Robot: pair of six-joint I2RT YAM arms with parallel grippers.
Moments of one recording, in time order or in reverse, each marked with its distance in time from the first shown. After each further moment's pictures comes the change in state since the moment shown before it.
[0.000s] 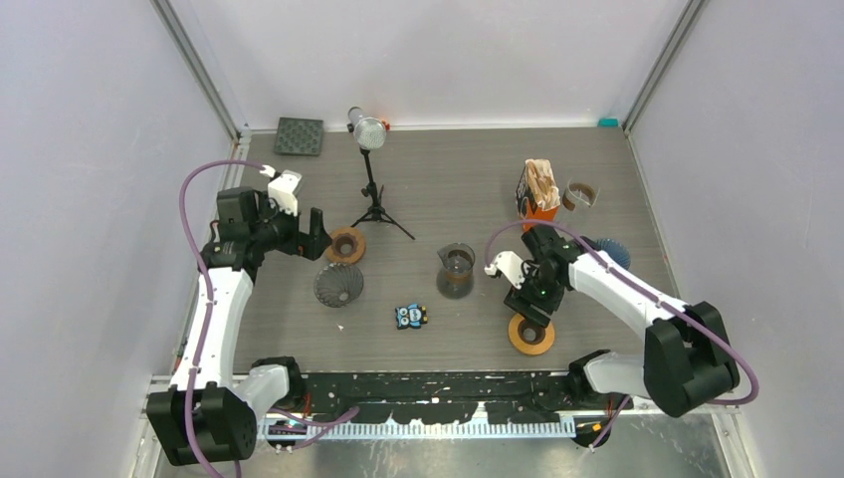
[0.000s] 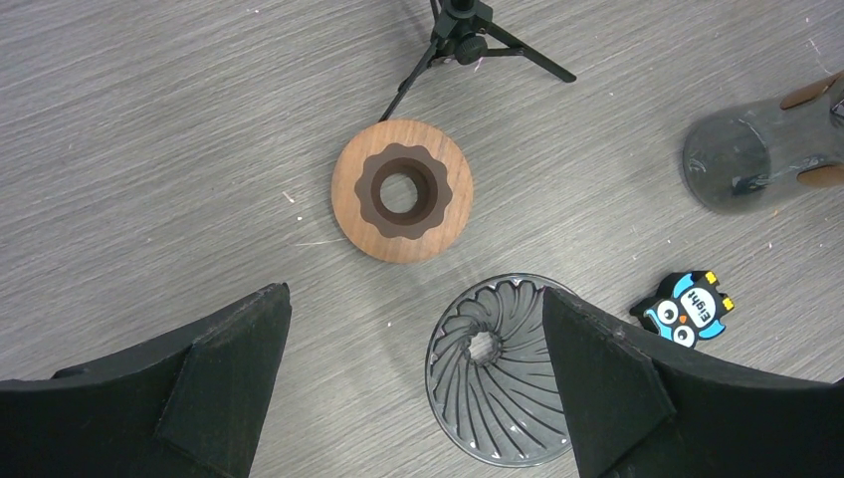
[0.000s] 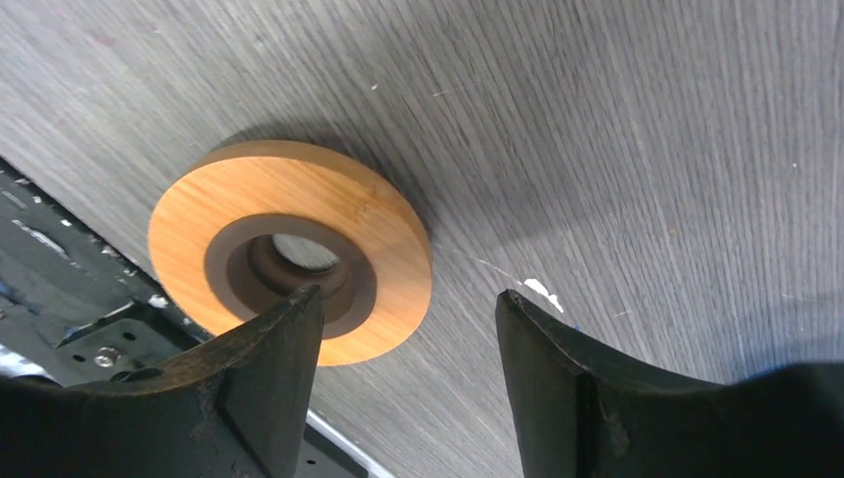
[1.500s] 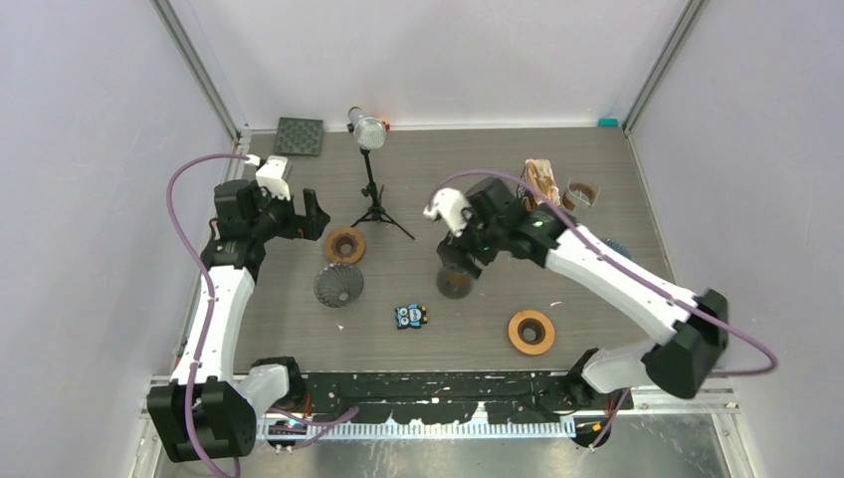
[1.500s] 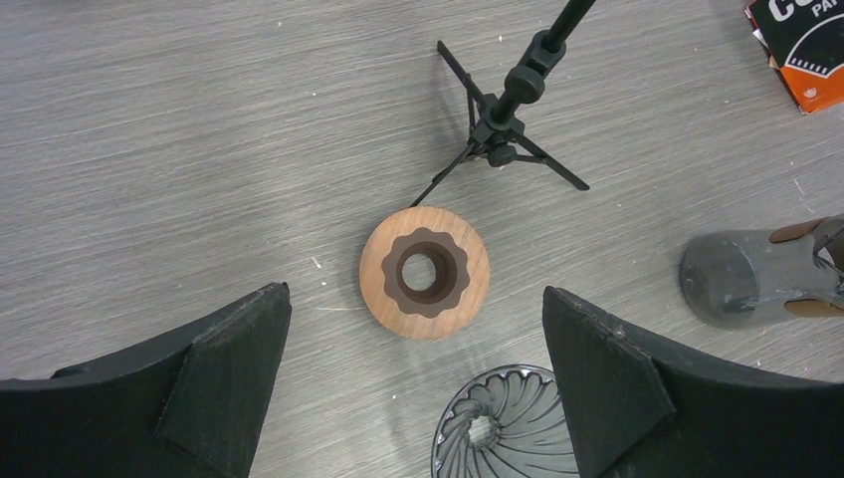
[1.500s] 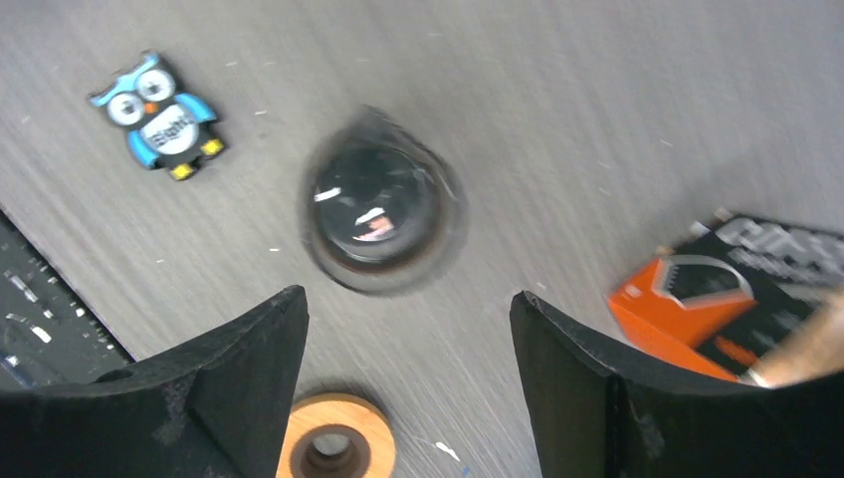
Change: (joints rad) left arm 0.000 0.018 -0.019 0.217 -0.063 -0.184; right arm 0.409 0.159 0.516 0.135 0.132 0.309
